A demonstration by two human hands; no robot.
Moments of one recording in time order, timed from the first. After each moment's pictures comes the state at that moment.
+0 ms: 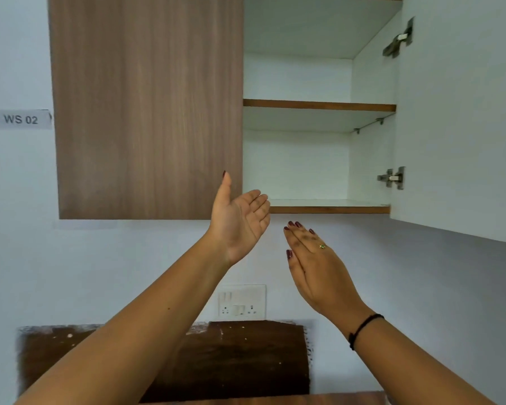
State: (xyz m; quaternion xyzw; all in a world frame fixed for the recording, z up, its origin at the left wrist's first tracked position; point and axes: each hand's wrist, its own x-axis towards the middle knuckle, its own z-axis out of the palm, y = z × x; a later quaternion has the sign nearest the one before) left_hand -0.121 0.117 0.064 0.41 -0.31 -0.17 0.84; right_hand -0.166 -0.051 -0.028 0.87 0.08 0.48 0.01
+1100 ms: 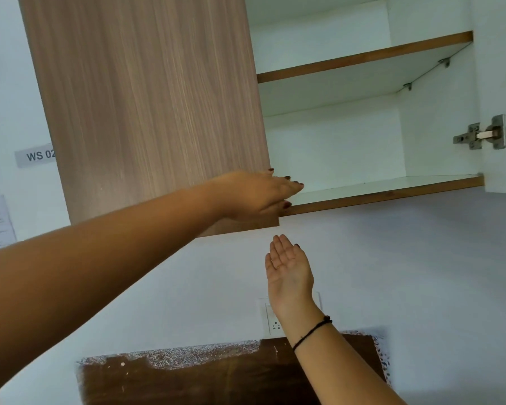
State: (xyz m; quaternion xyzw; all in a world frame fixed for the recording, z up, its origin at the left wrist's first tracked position) left_hand 0.008 0.128 0.140 0.81 -0.48 0.25 -0.24; right_hand 0.007 0.052 -0.035 0.22 0.05 0.18 -0.96
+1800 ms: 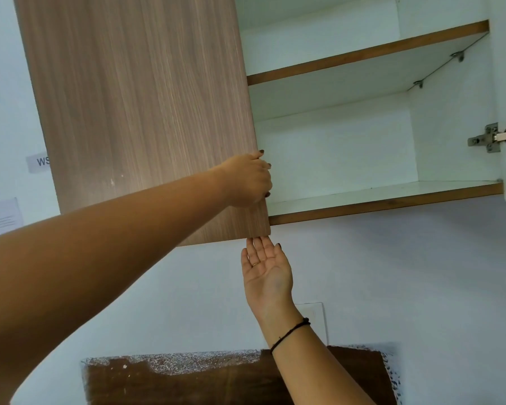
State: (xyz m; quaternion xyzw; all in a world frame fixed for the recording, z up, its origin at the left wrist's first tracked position) left_hand 0.056 0.091 0.167 0.72 -0.32 0.34 -0.51; right_hand 0.036 0.047 -0.026 0.14 0.10 0.08 -0.98
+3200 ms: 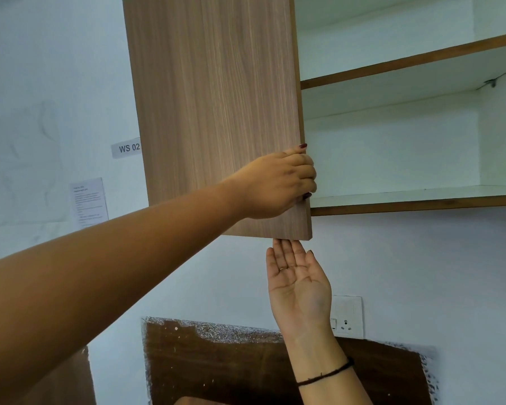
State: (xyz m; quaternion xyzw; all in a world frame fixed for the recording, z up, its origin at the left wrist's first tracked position) left_hand -0.043 0.181 0.142 0.67 -0.45 0.46 -0.35; right_hand -0.076 0.106 -0.030 0.08 0.12 0.03 -0.99
